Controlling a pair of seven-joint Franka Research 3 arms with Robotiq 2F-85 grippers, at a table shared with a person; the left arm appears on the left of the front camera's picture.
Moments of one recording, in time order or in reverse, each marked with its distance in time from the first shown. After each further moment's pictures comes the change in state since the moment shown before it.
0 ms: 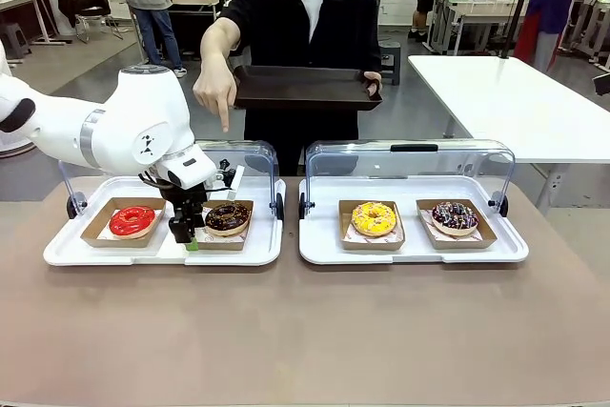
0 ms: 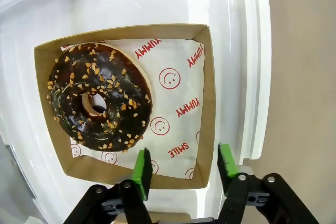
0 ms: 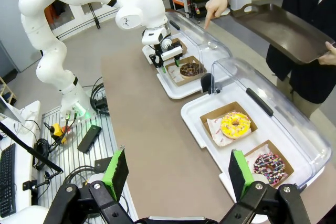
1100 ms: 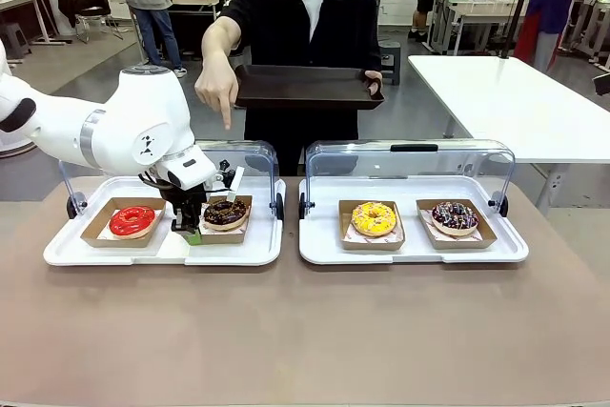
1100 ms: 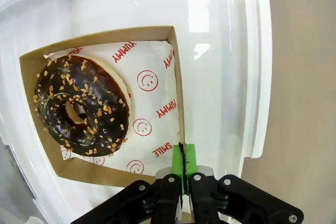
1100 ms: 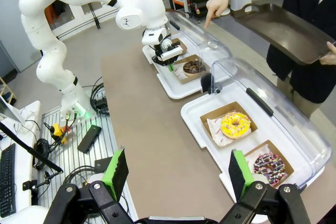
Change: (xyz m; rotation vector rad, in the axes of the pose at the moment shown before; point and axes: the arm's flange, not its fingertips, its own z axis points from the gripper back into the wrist) left arm -0.001 0.000 -0.001 -0.002 0.007 -0.006; right arm 0.000 0.000 0.000 0.000 0.000 0.000
